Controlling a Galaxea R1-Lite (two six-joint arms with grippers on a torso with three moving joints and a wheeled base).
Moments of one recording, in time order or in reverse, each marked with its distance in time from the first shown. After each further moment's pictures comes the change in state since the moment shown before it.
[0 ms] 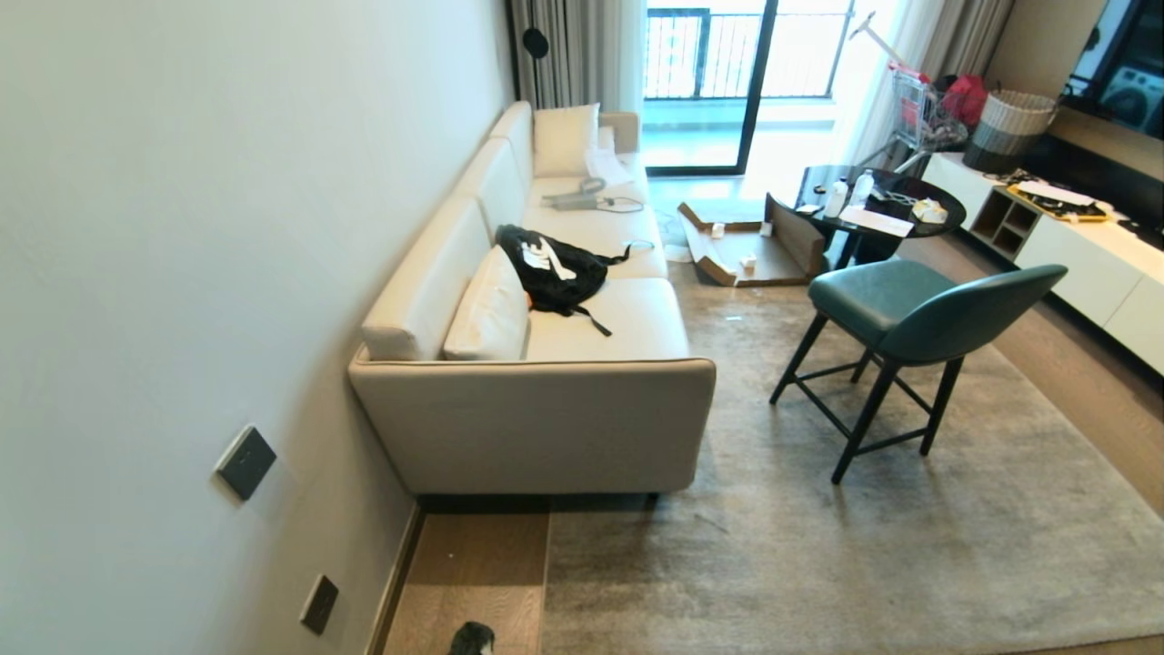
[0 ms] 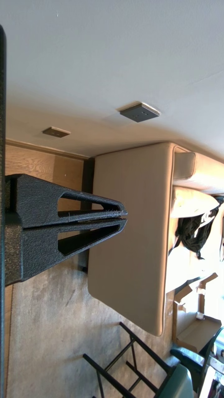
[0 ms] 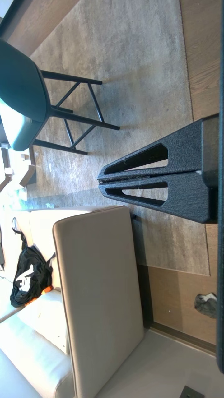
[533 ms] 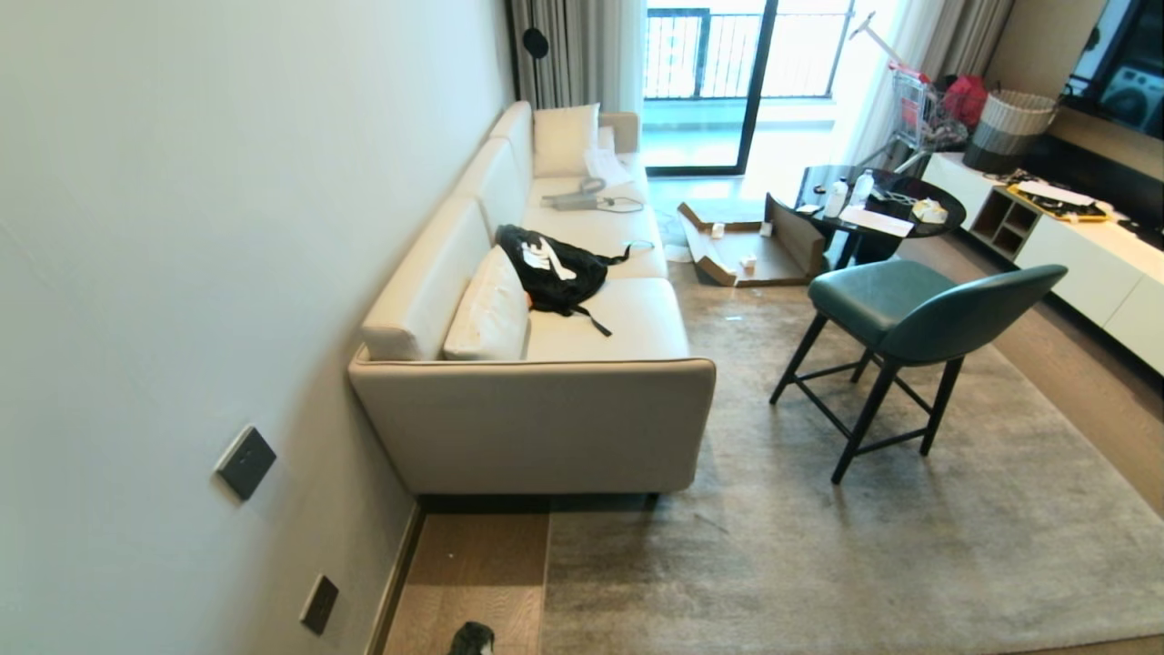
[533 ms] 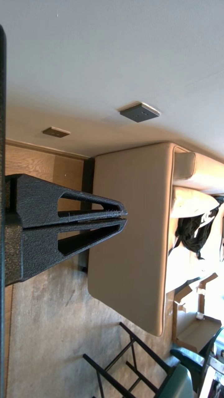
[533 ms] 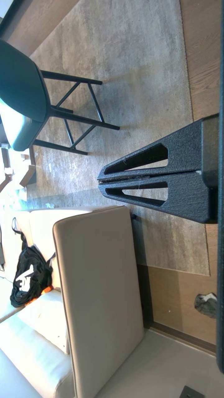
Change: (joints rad) left arm 0.000 0.000 0.000 0.000 0.000 0.000; right arm 0.000 0.000 0.000 0.000 0.000 0.000
